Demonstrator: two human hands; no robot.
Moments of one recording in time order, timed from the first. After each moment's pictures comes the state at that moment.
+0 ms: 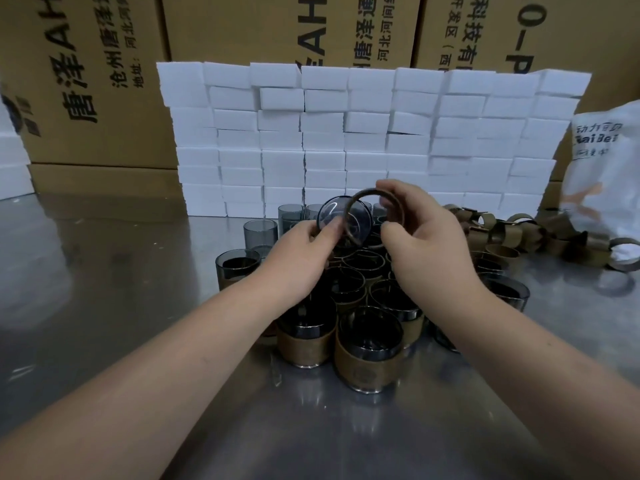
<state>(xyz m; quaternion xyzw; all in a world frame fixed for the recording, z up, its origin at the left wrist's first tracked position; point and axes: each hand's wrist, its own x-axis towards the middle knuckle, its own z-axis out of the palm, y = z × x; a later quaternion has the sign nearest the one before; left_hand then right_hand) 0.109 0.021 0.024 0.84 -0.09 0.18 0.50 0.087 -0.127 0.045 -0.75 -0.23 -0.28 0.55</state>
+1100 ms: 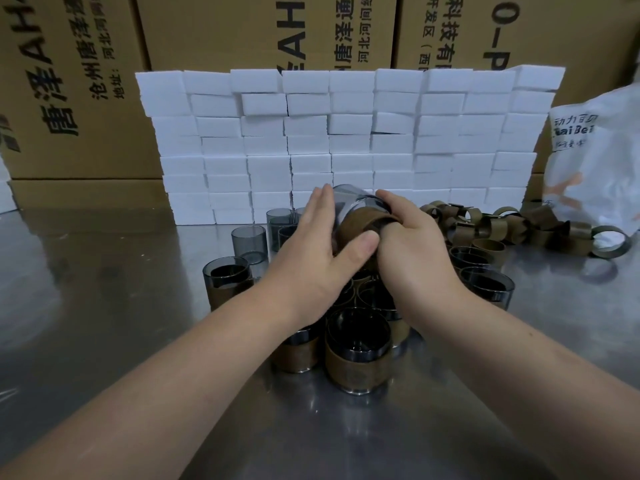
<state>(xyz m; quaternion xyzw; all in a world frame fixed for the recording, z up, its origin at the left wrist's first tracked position) 0.084 0.000 0.036 0.85 -0.23 0.22 0.43 0.073 -0.118 0.055 -0.72 -0.09 -0.19 0.67</state>
